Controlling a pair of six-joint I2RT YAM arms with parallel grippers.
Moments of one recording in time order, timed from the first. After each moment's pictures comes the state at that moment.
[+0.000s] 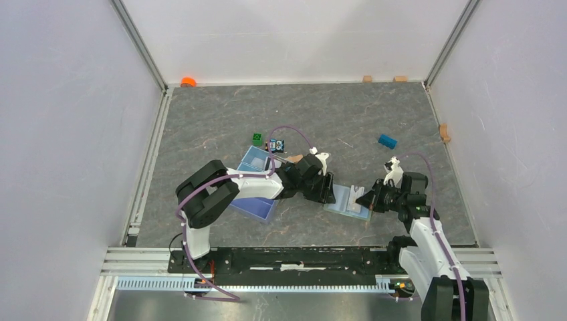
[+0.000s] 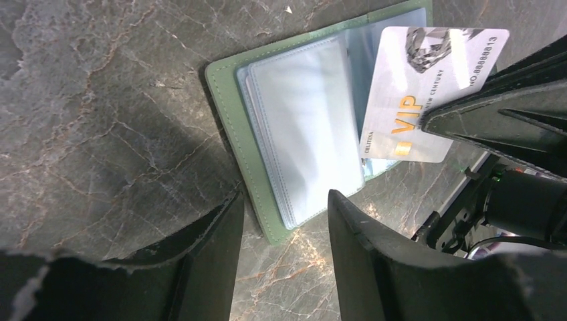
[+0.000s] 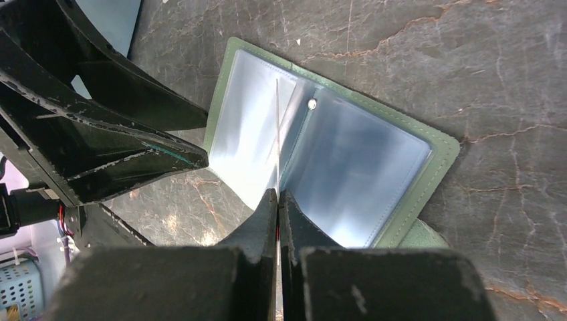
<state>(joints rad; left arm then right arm) -0.99 1.89 1.06 0.07 0.19 -0.66 -0.07 0.80 0.25 -0.29 -0.65 0.27</state>
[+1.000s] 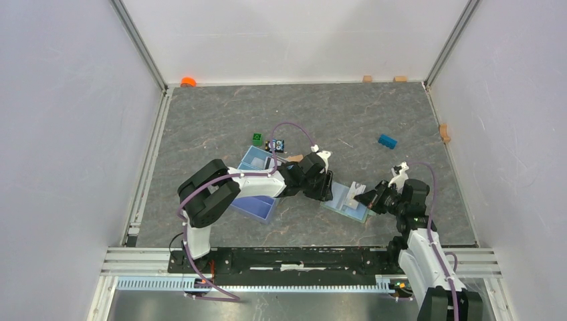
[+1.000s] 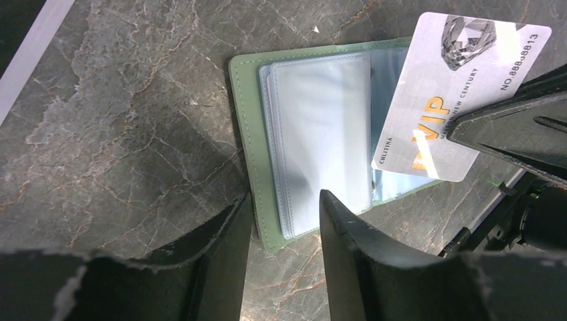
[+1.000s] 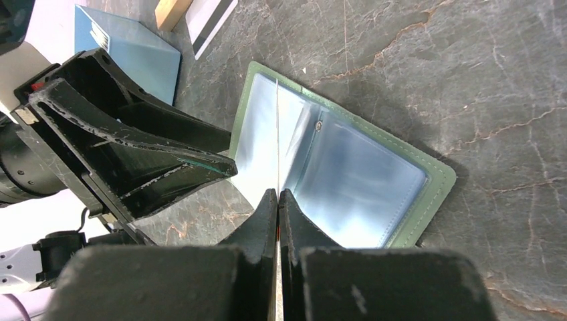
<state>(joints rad) -1.00 1.91 1.11 -0.01 0.11 -0.60 -0.10 0.69 0.12 -0.09 -0.66 0.57</state>
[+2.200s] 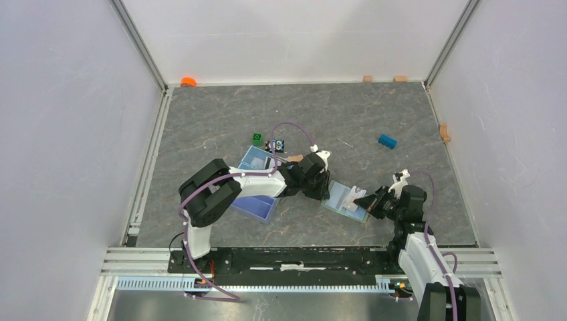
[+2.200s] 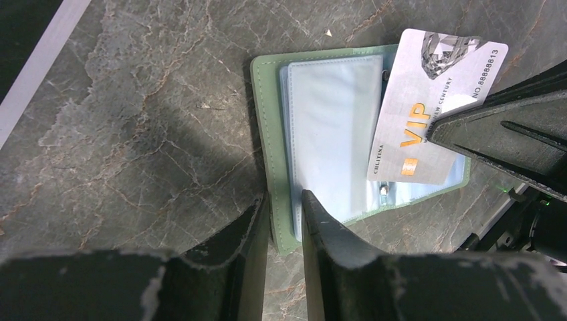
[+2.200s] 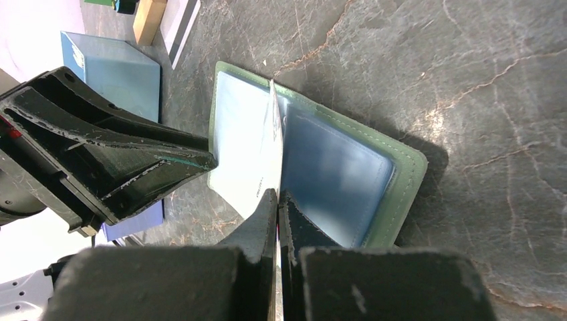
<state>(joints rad) -0.99 1.92 1.11 -0.01 0.10 -0.59 -0.10 0.71 0.02 0.03 -0.60 0.68</state>
